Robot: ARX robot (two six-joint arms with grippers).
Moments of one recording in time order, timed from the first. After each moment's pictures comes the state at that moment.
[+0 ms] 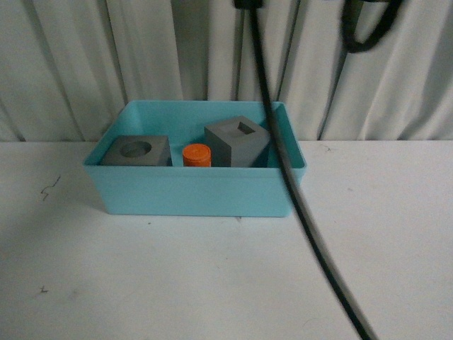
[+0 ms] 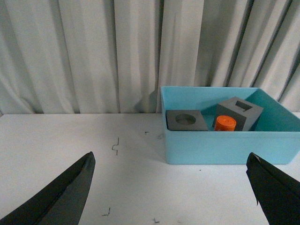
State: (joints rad) left arm 0.00 0.01 0.01 0.00 0.00 -0.01; right arm 0.43 1.81 1.32 0.23 0.26 0.05
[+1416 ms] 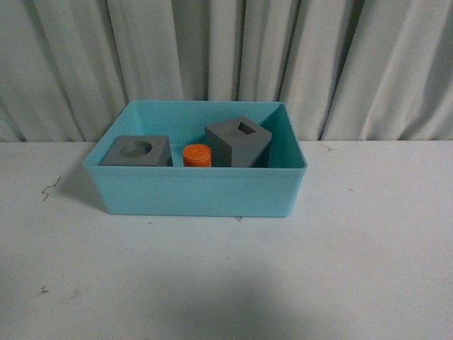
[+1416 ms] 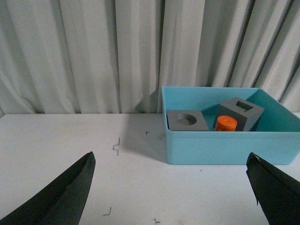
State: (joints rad) left arm 0.00 0.01 0.01 0.00 0.00 -0.01; right arm 0.00 0.44 0.01 0.44 0.00 0.01
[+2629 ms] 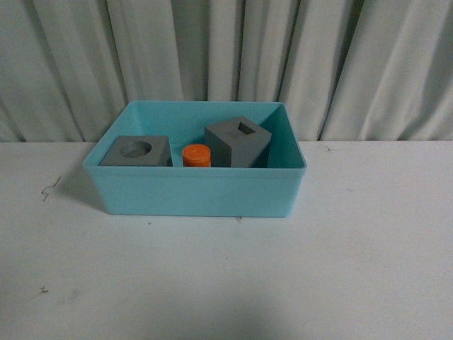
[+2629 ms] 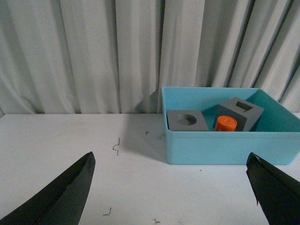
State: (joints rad) left arm 0.00 0.01 0.01 0.00 0.00 -0.01; right arm 0.00 0.00 0.01 0.00 0.00 0.01
